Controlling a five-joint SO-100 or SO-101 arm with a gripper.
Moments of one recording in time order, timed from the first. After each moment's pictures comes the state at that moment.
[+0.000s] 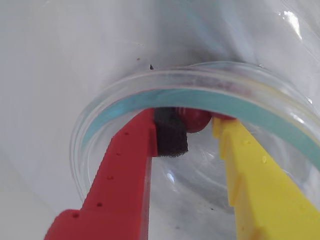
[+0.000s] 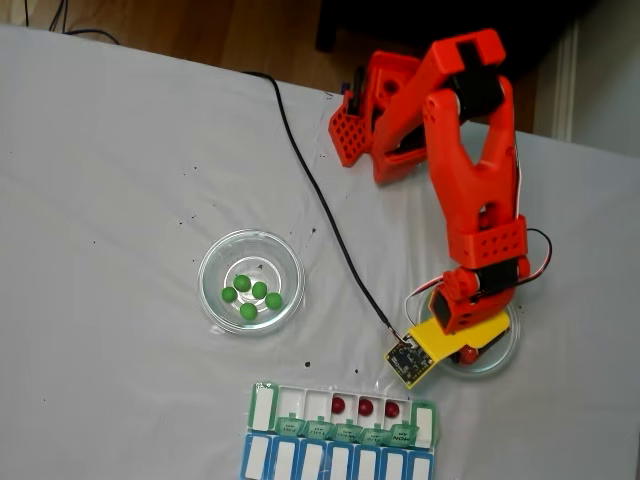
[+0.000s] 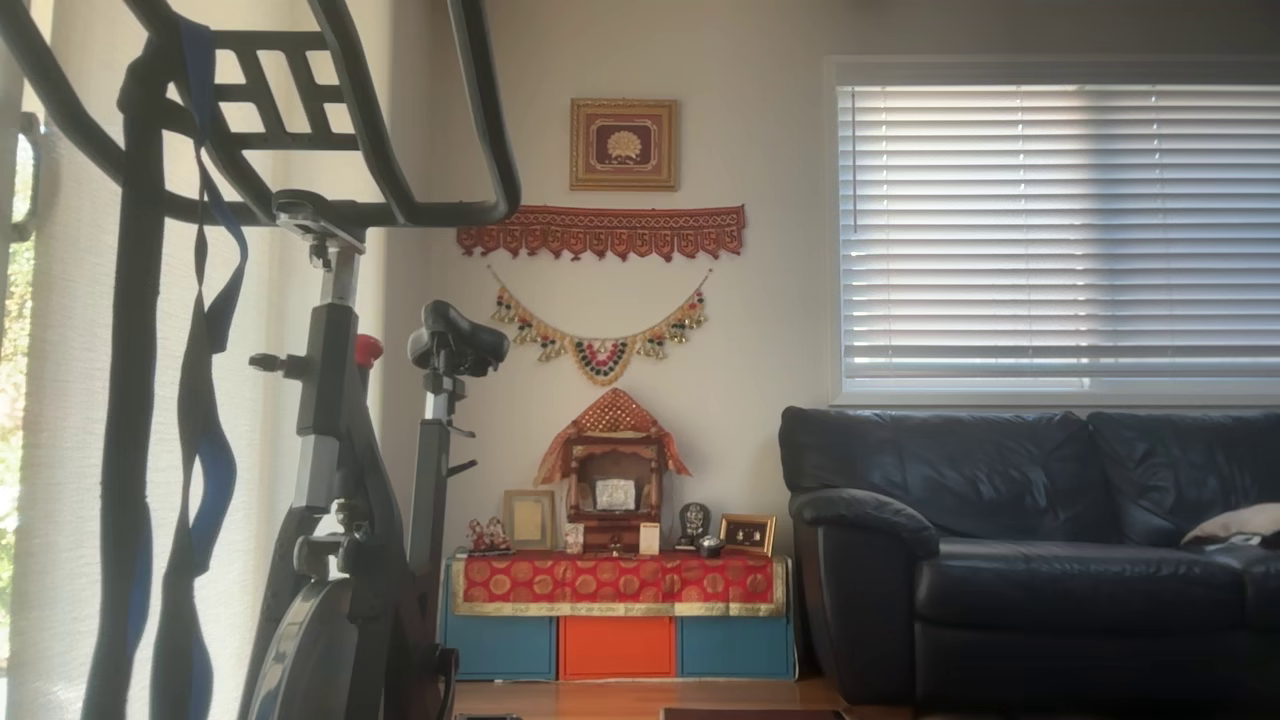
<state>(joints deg) -29.0 109.5 125.1 33.0 -13.6</state>
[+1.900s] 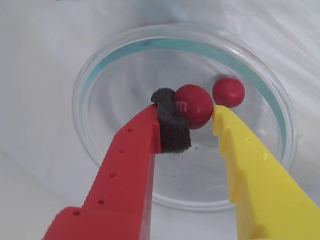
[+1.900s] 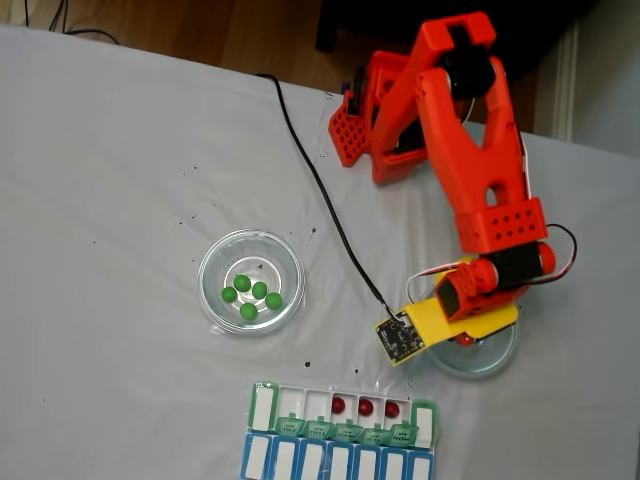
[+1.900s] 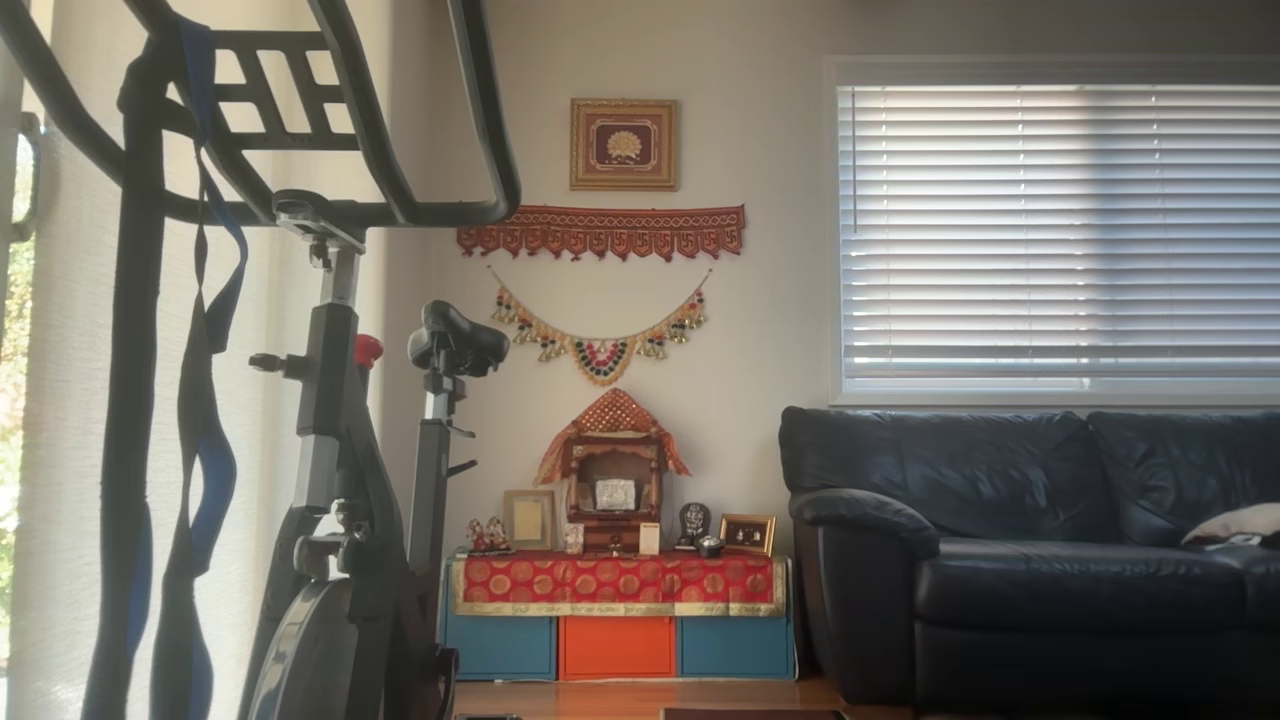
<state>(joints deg) -26.5 117.6 113.2 62.3 -6.4</state>
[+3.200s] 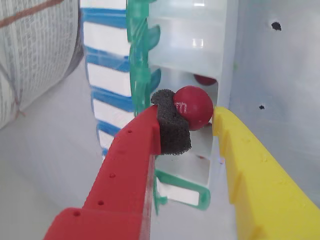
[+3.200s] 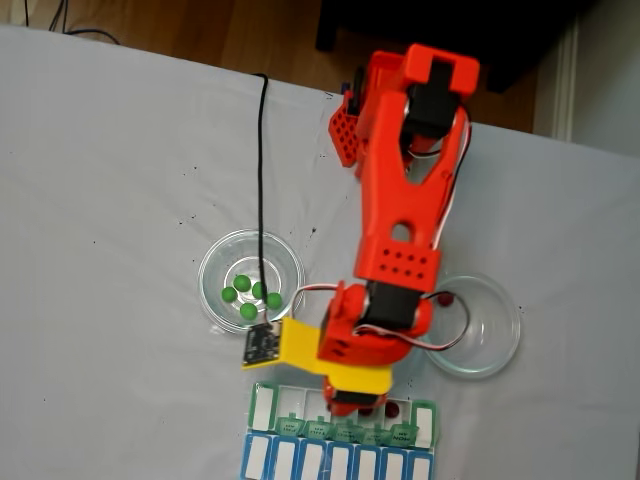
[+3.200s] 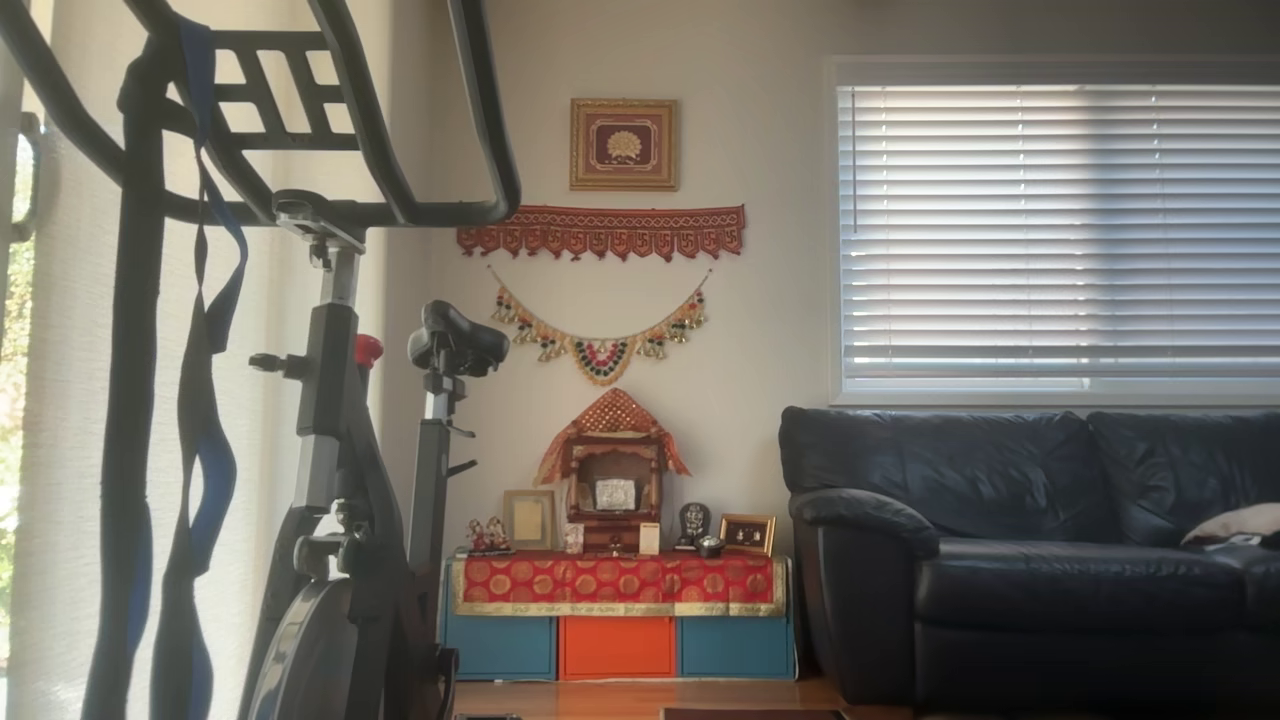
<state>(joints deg) 2.1 102.8 93.6 55.2 -3.1</state>
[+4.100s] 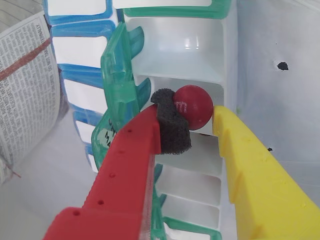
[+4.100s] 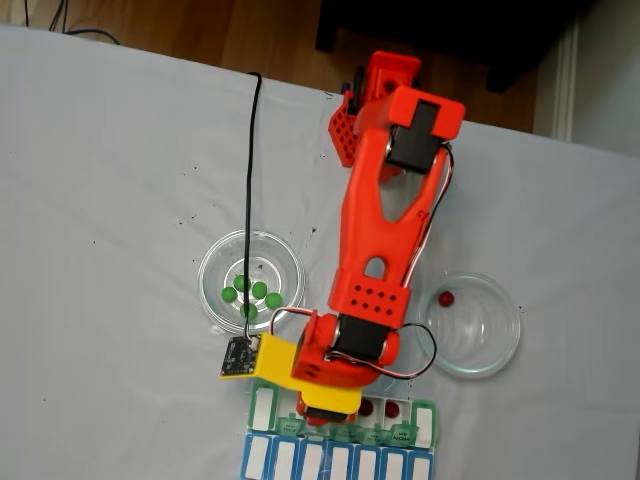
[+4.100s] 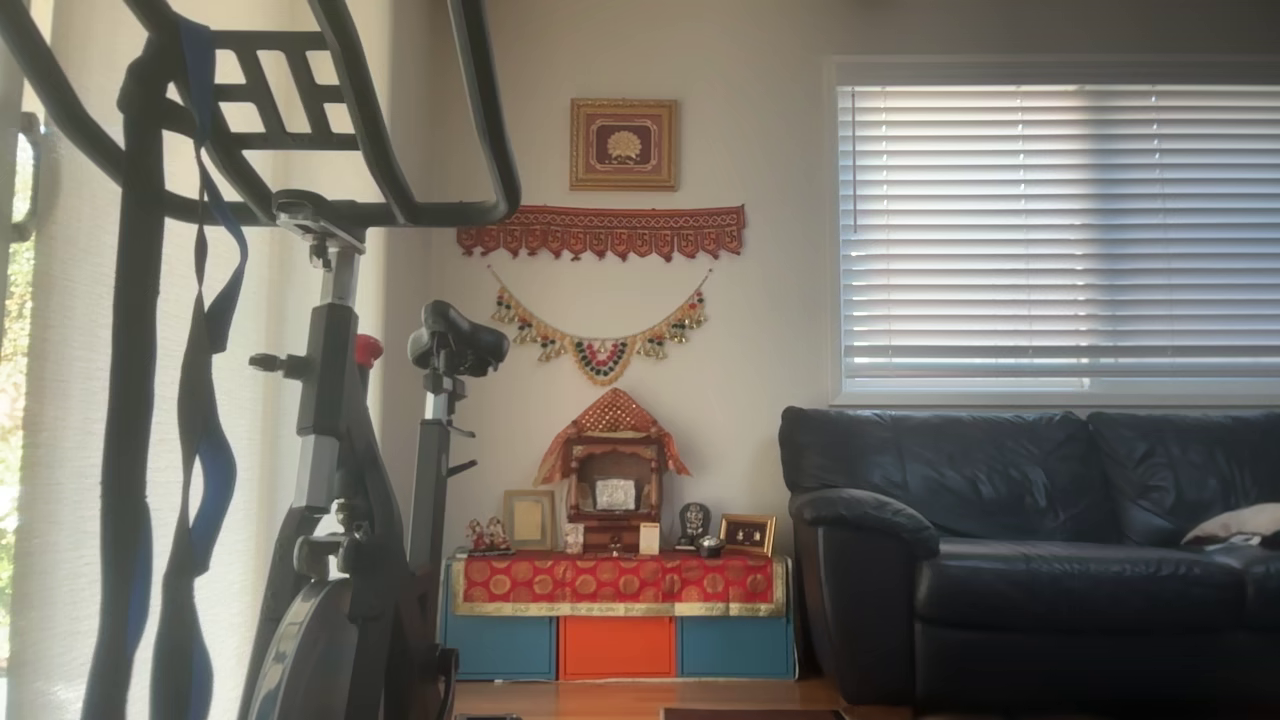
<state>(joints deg) 4.0 91.6 86.8 53.3 -0.8</state>
